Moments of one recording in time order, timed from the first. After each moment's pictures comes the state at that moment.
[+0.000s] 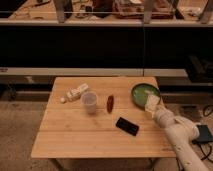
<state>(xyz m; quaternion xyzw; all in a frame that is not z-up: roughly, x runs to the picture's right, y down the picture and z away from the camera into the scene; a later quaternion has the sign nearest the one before) 0.297 0.114 0.828 0.11 0.07 -0.77 0.63</state>
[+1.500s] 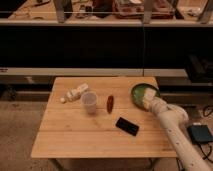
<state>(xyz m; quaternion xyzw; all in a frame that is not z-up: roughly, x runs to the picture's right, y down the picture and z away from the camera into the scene) 0.295 0.074 0.886 0.11 0.07 -0.75 0.64</state>
